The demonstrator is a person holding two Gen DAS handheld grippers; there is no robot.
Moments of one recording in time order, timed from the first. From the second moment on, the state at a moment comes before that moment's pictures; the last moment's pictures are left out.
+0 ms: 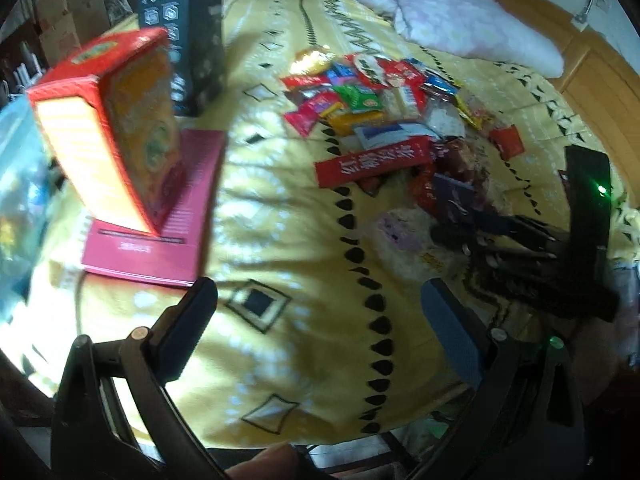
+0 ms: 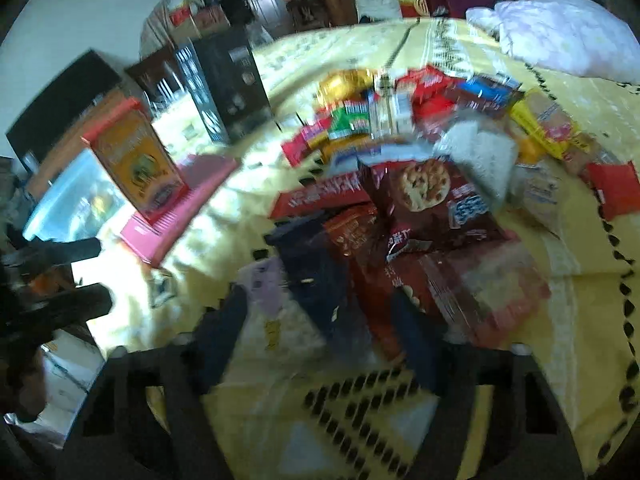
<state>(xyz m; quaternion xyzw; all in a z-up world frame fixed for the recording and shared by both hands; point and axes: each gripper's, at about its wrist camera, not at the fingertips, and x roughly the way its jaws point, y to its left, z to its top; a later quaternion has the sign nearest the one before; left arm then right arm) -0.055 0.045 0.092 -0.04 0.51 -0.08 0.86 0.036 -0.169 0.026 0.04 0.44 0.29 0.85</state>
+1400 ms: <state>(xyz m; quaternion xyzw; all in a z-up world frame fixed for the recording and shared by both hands) -0.037 -0.016 0.101 -0.03 0.44 -0.14 0.88 0.018 -0.253 0.061 0.17 0.41 0.27 0.86</state>
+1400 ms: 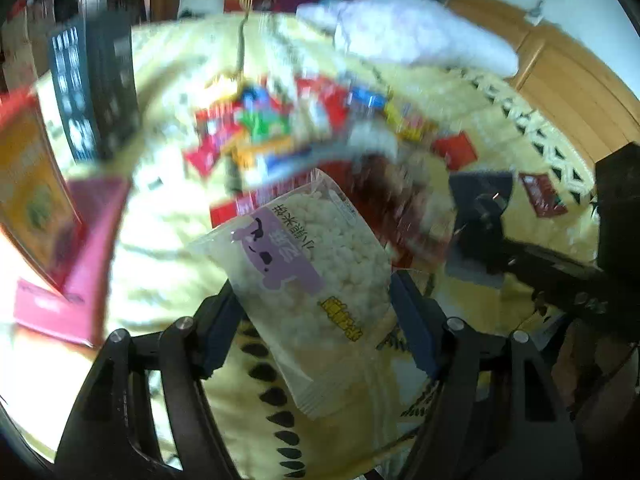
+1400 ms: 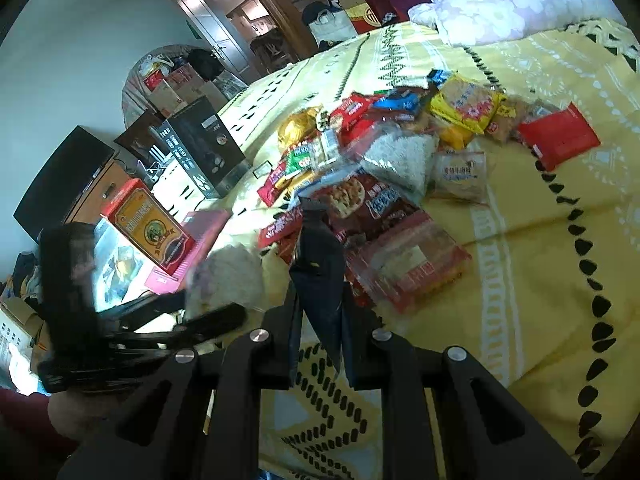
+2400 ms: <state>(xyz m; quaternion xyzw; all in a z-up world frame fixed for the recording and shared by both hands) -0.097 0.272 0.260 -0.12 0.21 0.17 0.95 0.031 0.017 0.285 0.05 0.25 0.49 0.84</state>
